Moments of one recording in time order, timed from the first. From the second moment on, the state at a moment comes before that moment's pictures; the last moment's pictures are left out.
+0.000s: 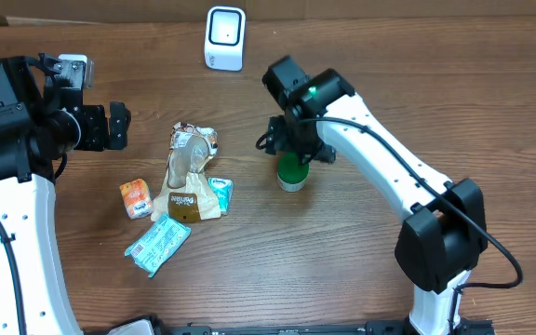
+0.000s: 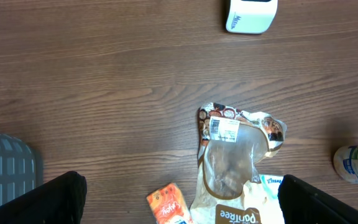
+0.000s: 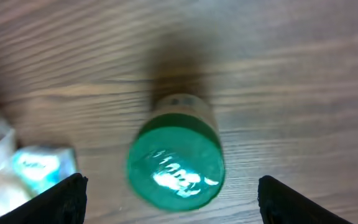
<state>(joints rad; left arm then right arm) 0.27 1.40 1.52 -1.02 0.25 0.24 0.58 2.01 1.78 -1.23 0.03 0.77</state>
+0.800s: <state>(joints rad) 0.27 1.40 1.52 -1.02 0.25 0.24 0.58 2.01 1.57 -1.04 -0.01 0.94</state>
